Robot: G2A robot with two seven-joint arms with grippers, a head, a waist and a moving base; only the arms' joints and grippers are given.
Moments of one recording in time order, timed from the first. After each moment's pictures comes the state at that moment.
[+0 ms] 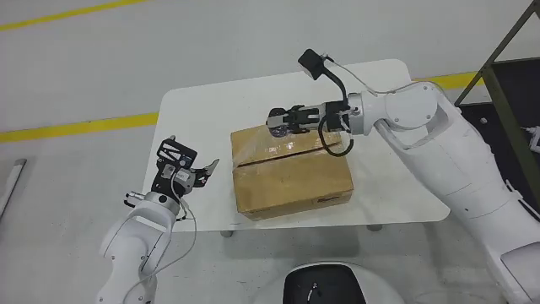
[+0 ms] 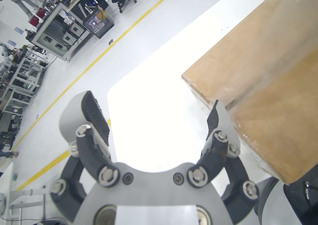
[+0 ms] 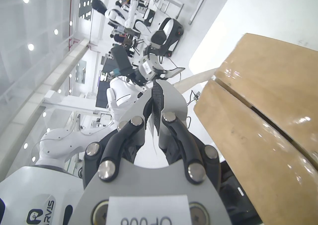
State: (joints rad) left arm 1.38 -1.12 -1.59 -1.99 1.53 -0.36 -0.44; right arm -0.54 -1.26 0.99 -1.43 0.25 0.00 1.04
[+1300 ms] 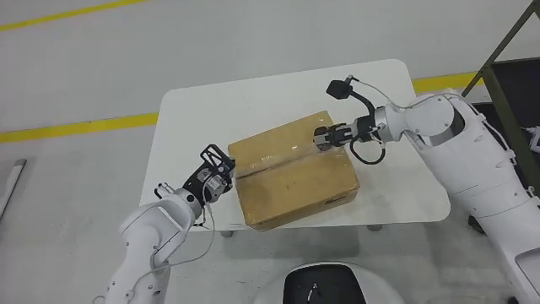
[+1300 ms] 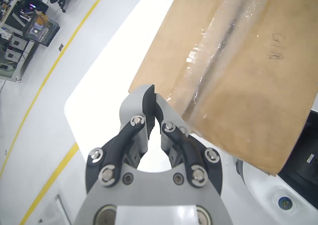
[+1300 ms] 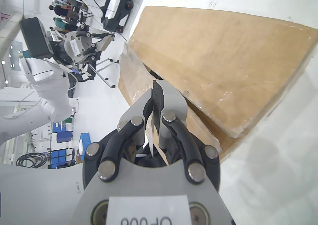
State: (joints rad) left arm 1.28 -1.11 -1.46 -1.96 1.44 -0.62 -0.59; right arm -0.61 -1.18 1.07 -1.28 -0.11 -0.21 1.23
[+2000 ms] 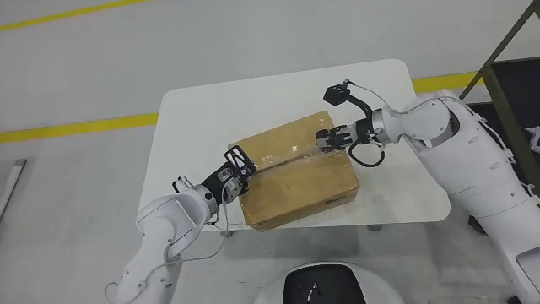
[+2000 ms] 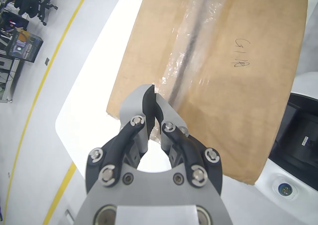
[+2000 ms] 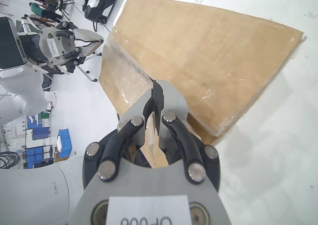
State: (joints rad) left arm 1.21 -1.11 -1.35 -1.93 1.43 -0.67 -0.64; right arm -0.60 -1.17 1.03 -1.27 -0.19 -0.27 1.21
